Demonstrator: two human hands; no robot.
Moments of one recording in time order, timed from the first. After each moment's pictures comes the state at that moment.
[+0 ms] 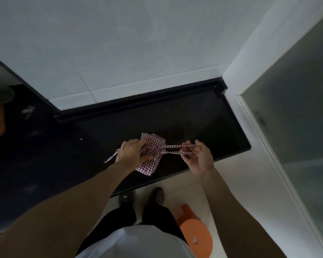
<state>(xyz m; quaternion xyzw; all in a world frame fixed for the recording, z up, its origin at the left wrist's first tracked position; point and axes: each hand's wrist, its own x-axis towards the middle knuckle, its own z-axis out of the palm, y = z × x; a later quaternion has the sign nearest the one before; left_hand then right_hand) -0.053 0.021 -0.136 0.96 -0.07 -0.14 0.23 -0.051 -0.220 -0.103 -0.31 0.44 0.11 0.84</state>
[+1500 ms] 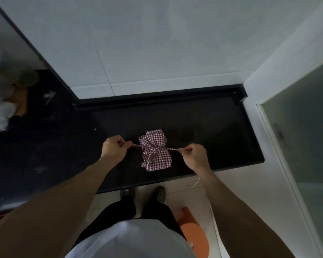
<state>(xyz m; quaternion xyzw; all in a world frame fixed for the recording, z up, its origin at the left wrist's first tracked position) -0.066 0.089 -0.124 0.86 0.28 -0.14 0.41 -0.031 -0.192 -0.130 -0.90 0.14 0.21 0.36</state>
